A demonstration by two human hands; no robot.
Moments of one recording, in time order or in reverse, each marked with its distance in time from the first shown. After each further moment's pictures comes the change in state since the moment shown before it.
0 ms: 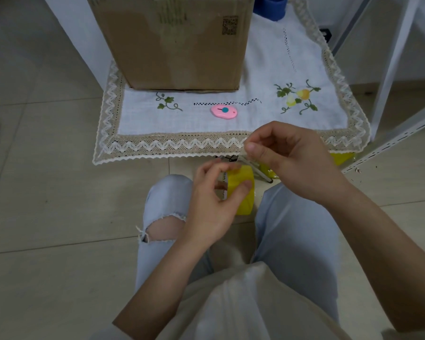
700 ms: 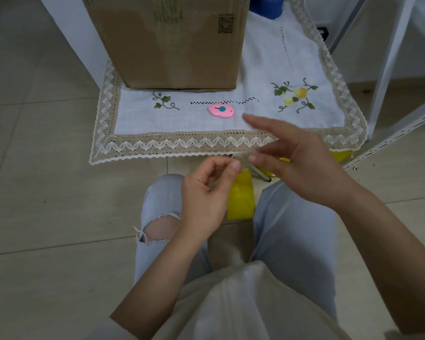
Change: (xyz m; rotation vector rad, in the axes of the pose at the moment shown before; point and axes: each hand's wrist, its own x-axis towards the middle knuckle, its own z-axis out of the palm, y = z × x) left_hand 0.006 0.012 -0.001 -0.177 0.085 0.110; right_hand -0.006 0.001 -0.013 -0.158 -0.074 -0.023
